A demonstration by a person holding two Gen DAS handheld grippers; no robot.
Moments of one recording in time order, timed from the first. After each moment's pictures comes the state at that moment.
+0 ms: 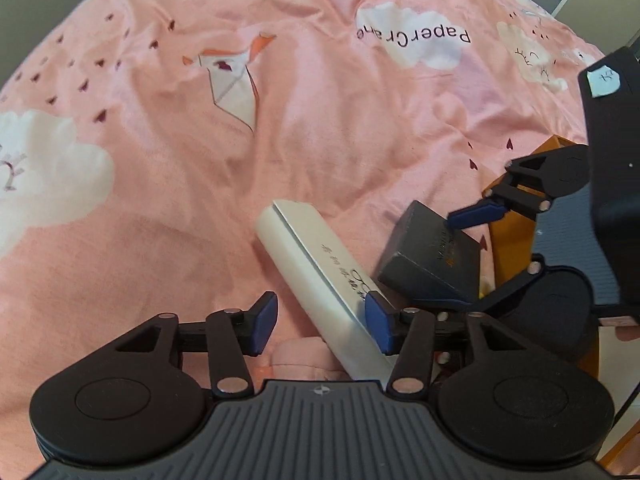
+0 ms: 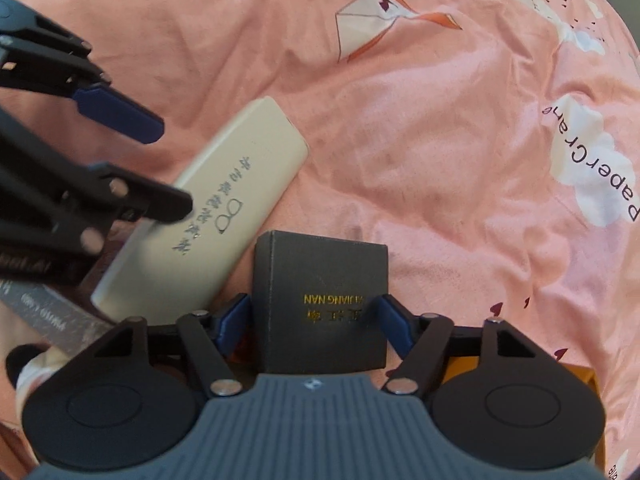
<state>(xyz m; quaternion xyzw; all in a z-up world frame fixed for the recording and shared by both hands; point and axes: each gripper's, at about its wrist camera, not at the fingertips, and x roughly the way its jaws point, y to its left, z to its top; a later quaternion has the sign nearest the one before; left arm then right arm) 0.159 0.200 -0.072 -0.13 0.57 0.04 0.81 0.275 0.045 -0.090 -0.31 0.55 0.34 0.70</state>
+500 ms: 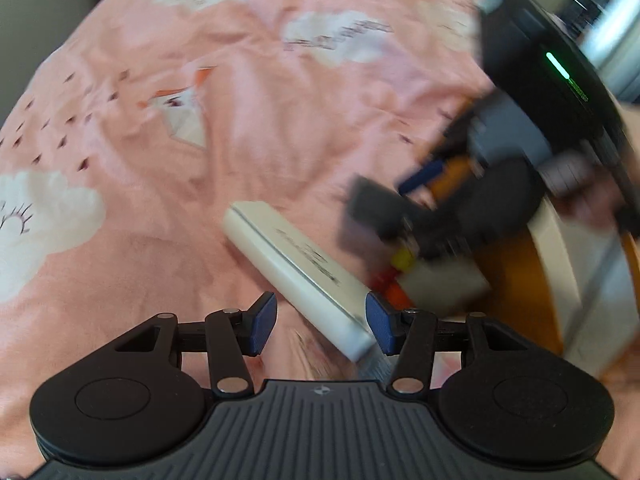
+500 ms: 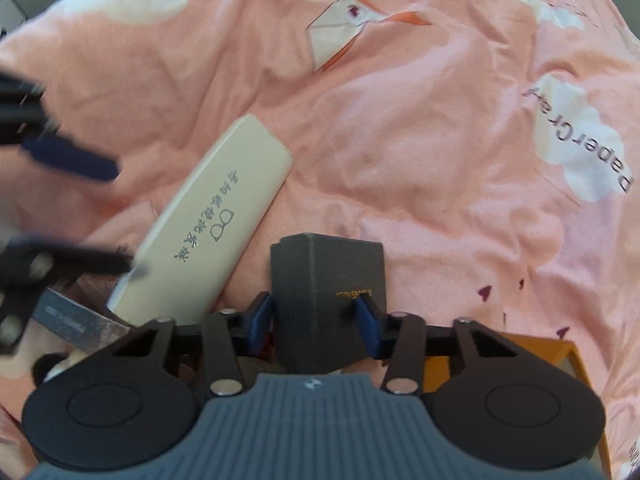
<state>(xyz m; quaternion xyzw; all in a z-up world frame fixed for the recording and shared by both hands) 0.126 0.170 -0.030 -0.04 0.57 -0.05 0.82 0.285 0.019 -0.059 -0.24 0.57 0.33 0.72</state>
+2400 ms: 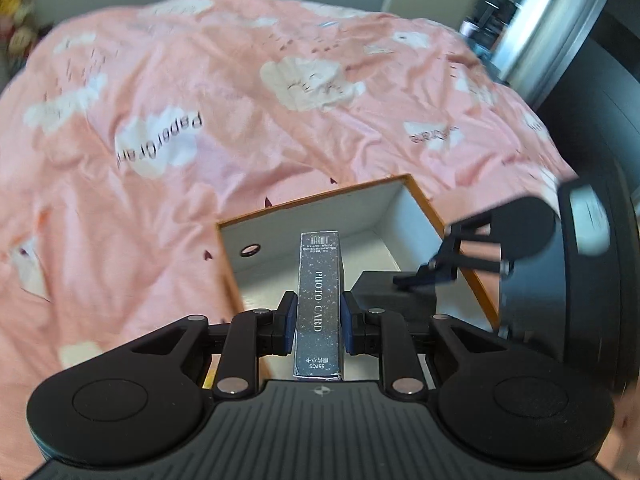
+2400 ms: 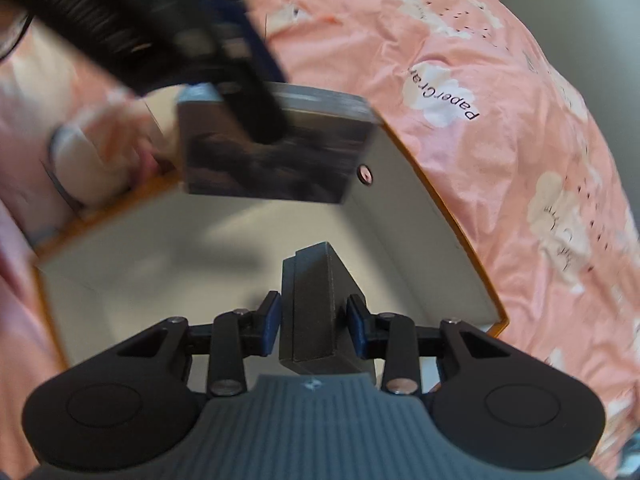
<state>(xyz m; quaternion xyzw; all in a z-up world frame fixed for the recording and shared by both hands) 0.205 0.007 0.008 -0.04 0.50 -0.14 0.85 0.179 -0.158 -0.014 -0.38 0.46 0.30 0.75</state>
